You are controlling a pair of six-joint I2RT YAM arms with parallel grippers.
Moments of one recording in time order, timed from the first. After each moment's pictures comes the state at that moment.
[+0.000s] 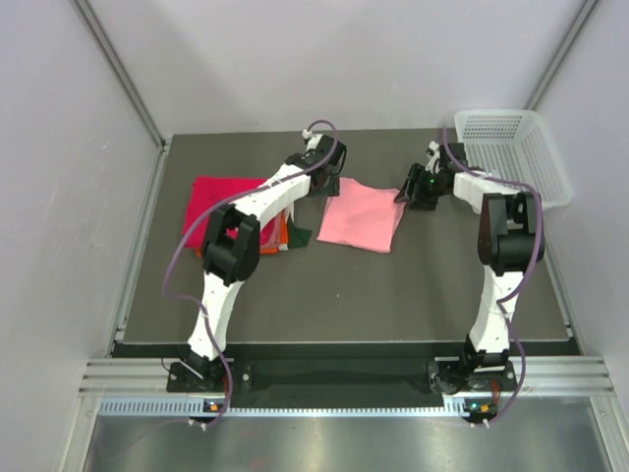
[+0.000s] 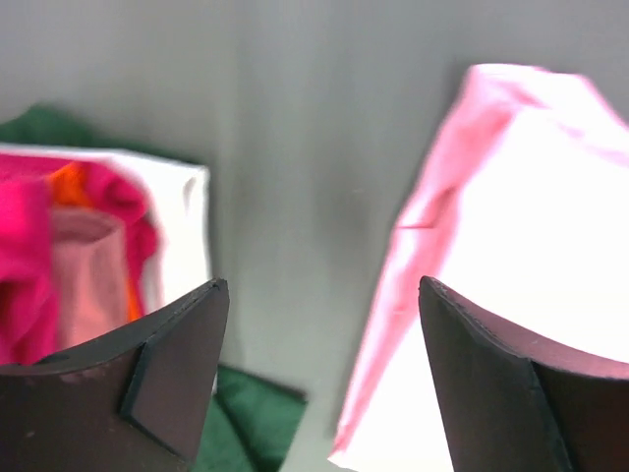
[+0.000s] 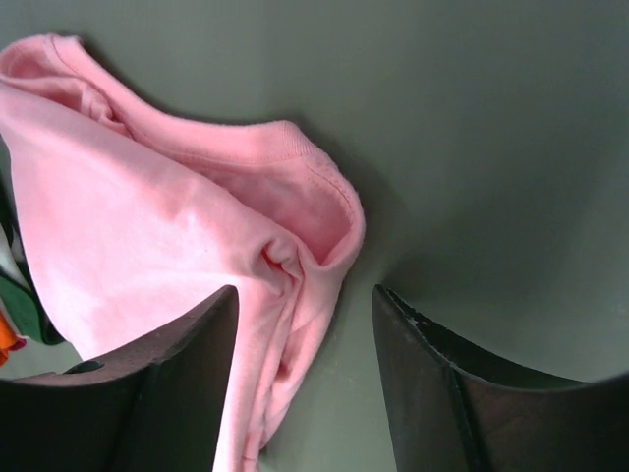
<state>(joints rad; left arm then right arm) -0.57 2.25 1.98 -0.71 -0.44 -0.49 0.05 2.09 1.47 -0.36 -0.44 0.35</state>
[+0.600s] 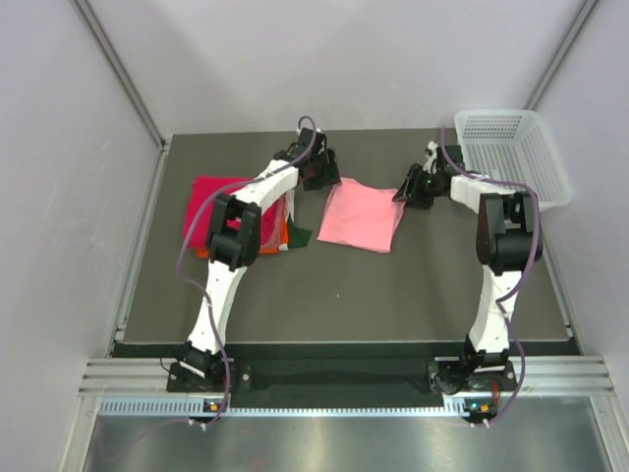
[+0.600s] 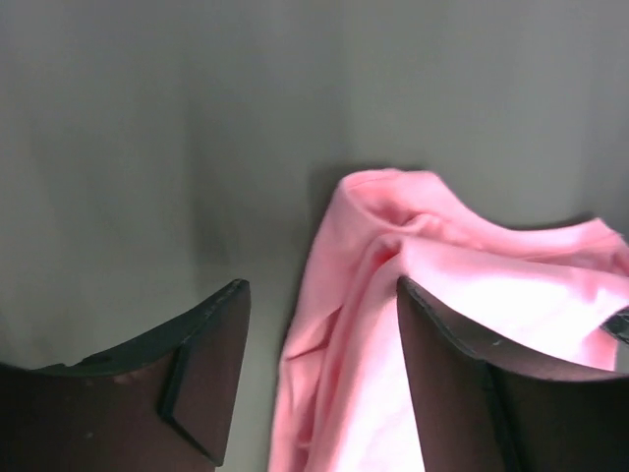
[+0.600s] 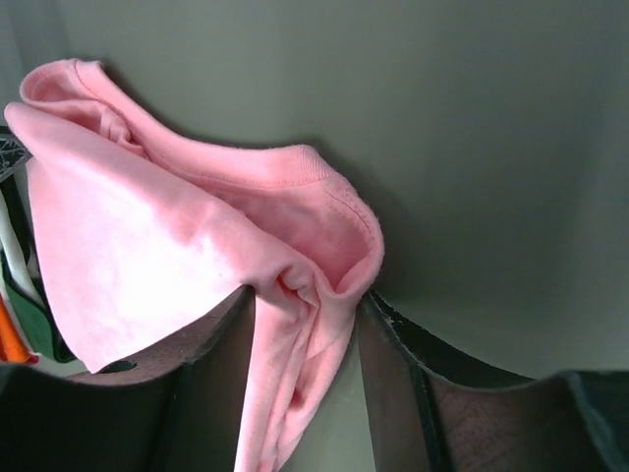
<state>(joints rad) -0.44 2.44 2.11 -0.49 0.07 -0.55 0.07 2.09 1.43 -0.26 -0.45 0.41</state>
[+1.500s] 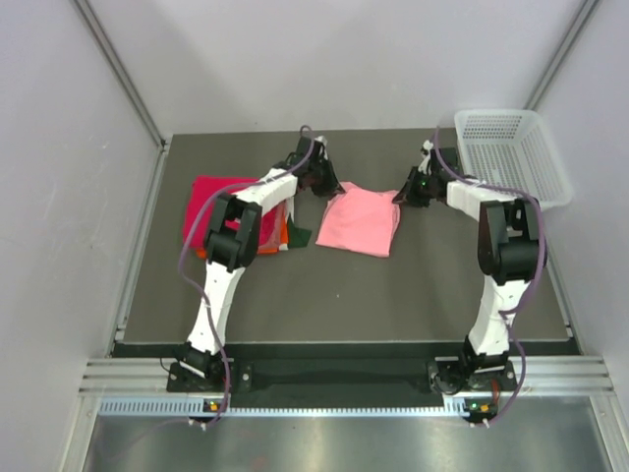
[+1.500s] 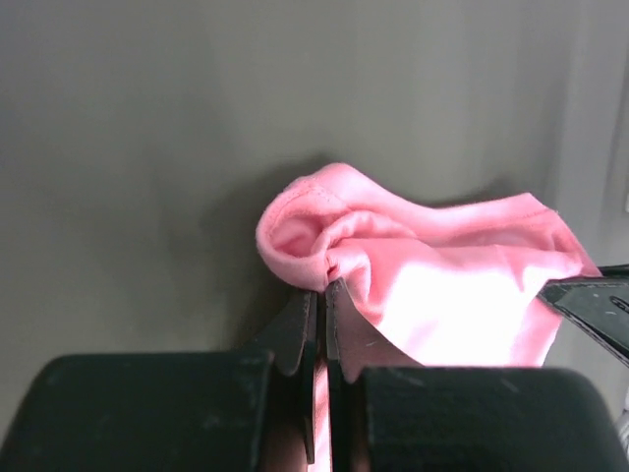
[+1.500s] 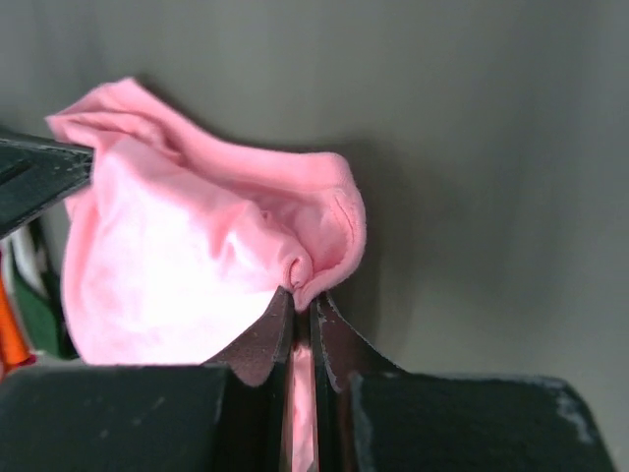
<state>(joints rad) -0.44 2.43 1.98 -0.28 0.29 -0.66 0.12 2.01 1.35 -0.18 -0.37 0.44</state>
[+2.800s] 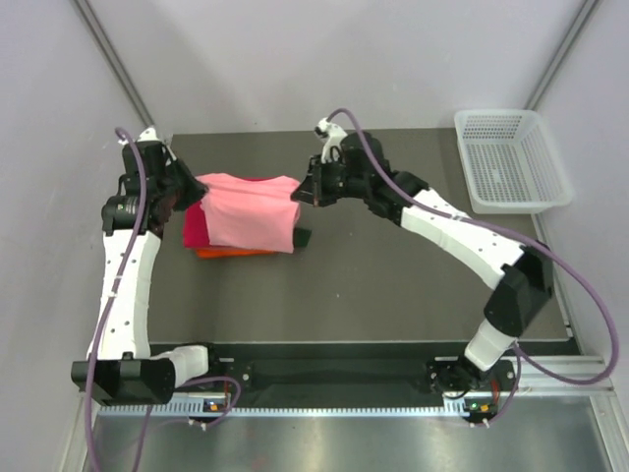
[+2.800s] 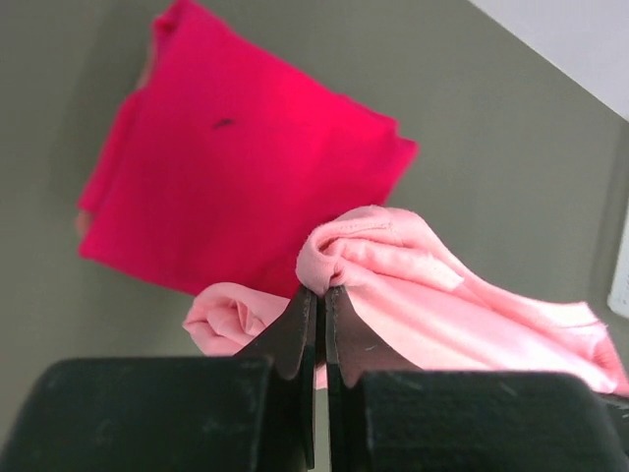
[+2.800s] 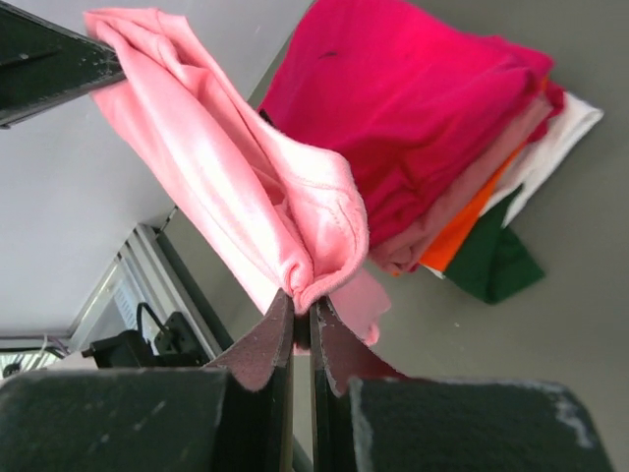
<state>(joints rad) 0.02 1.19 1.43 -0.82 0.06 -0.52 0.76 1.64 1.57 -0.31 -0.28 0.49</state>
